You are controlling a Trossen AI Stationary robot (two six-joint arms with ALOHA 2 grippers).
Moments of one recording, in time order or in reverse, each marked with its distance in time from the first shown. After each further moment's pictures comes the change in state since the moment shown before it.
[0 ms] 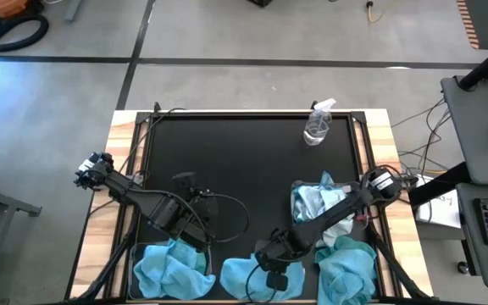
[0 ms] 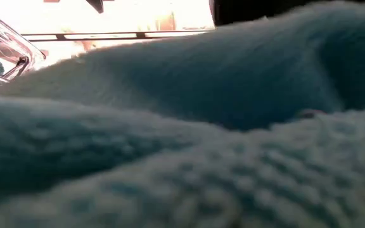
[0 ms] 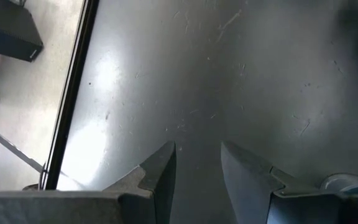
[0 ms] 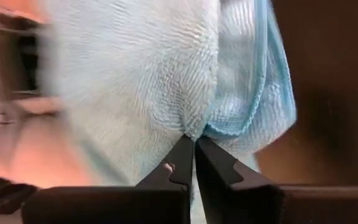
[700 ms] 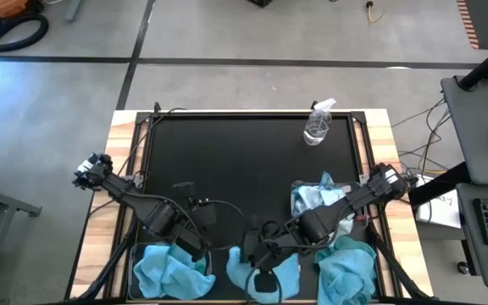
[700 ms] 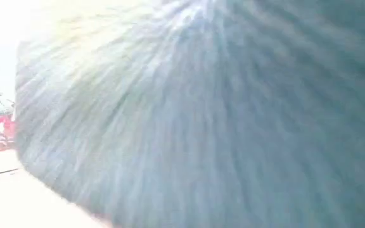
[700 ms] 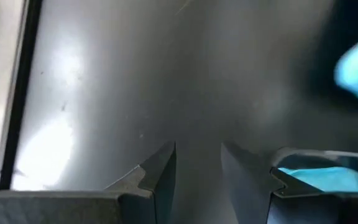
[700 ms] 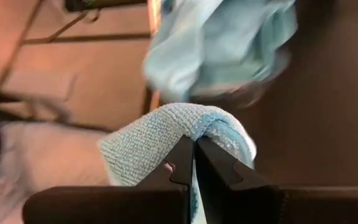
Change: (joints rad) left arm -0.041 -0.002 0.000 0.044 0.139 -0.013; right arm 0.000 -0.053 0.447 -0.091 0.300 -0.338
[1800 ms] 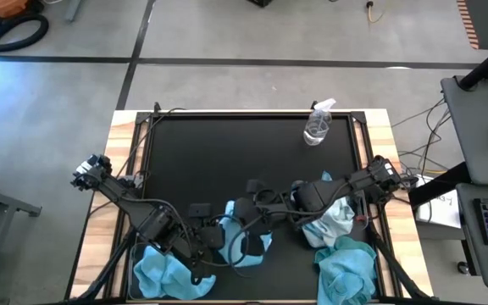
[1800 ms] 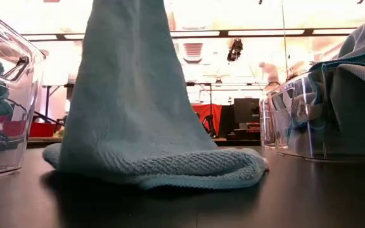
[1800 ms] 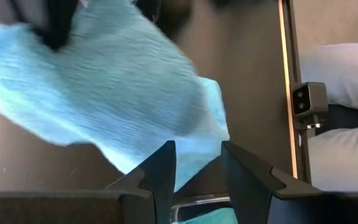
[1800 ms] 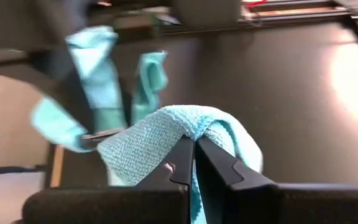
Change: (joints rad) left arm -0.062 0.000 0.000 0.398 0.122 0.139; right arm -0.135 0.000 0.179 -0.202 0.207 -0.090
